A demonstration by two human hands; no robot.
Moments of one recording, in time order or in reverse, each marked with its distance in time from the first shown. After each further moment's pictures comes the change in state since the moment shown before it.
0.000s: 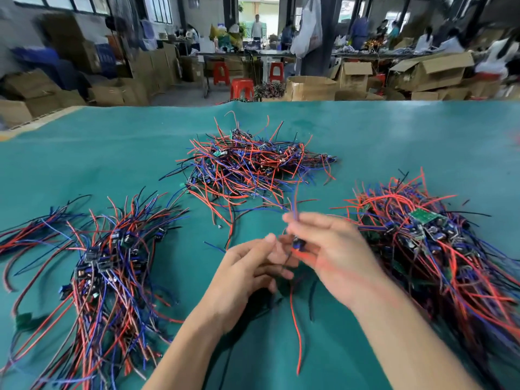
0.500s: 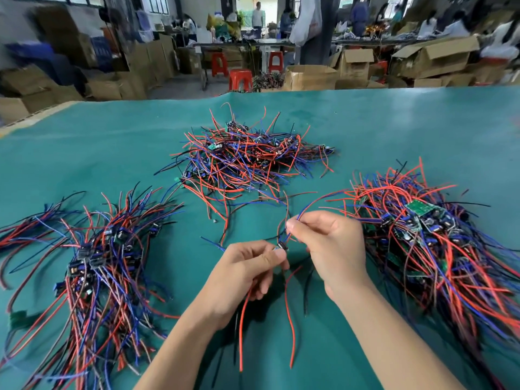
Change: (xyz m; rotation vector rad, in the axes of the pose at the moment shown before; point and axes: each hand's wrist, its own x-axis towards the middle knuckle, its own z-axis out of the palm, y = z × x) left_hand -0.003 0.001 0.000 0.269 -0.051 0.007; right_hand 0.014 0.028 -0.016 -0.405 0.315 -0.313
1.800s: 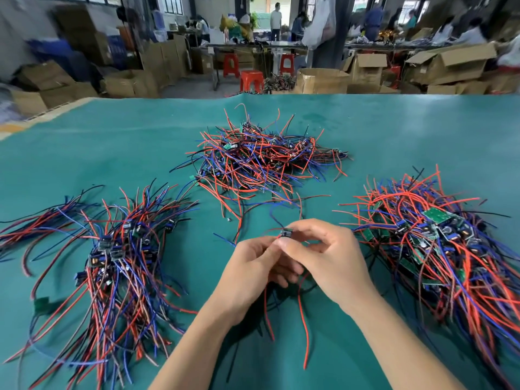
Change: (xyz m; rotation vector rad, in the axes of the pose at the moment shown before) left_hand 0.004 -0.004 0.001 -0.119 0.058 0.034; right_hand -0.013 0.001 0.003 -0.235 -0.269 -0.156
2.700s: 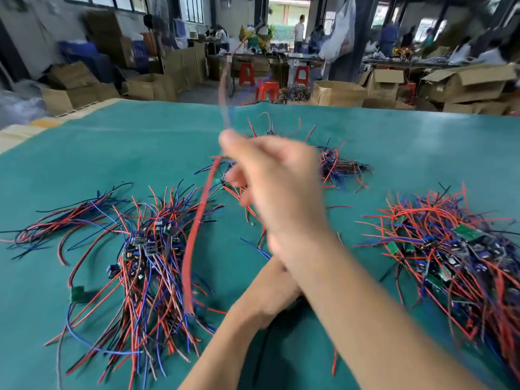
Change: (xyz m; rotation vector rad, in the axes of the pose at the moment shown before) left_hand -0.015 0.004 -0.002 0.142 -0.067 -0.048; right_hand 0.031 -0.151 0.090 0.279 0.039 -0.192
